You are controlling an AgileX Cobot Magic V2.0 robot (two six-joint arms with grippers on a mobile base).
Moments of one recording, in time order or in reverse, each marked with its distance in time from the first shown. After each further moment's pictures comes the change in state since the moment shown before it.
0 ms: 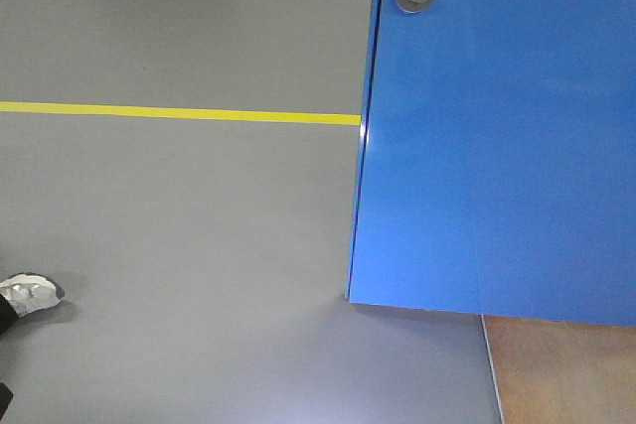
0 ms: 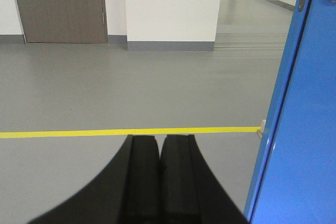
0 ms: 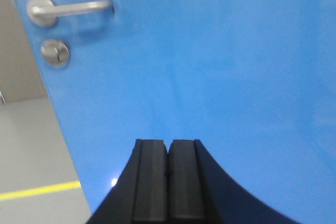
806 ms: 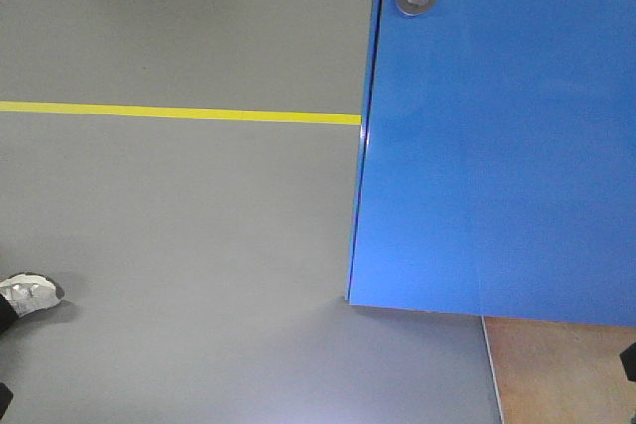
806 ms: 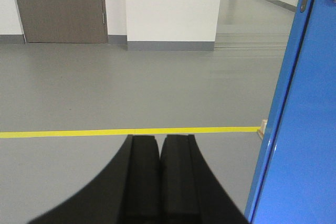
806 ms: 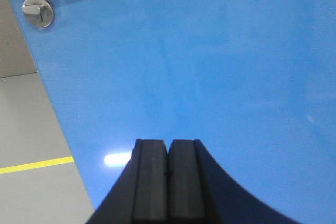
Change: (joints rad) left arm 0.000 0.000 0.000 0.000 0.000 0.000; right arm 0.000 0.000 0.080 -0.013 -0.004 0.000
